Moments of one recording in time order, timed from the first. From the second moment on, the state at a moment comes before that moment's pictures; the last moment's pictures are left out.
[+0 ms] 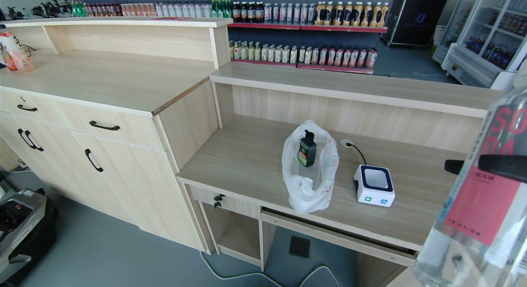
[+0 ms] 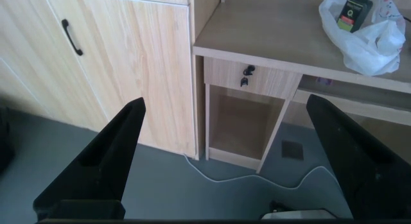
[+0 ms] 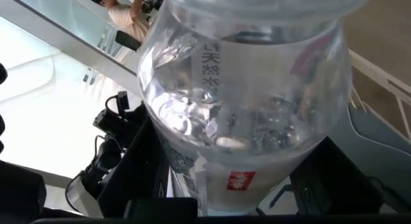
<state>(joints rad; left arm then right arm) 0.00 0.00 0.00 0.00 -0.06 0.01 0.51 0.99 -0.79 -0.17 0.59 0.53</state>
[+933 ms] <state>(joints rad) 0.00 0.00 0.00 0.00 -0.06 0.01 0.53 0.97 -0.80 -0.17 0.60 0.52</state>
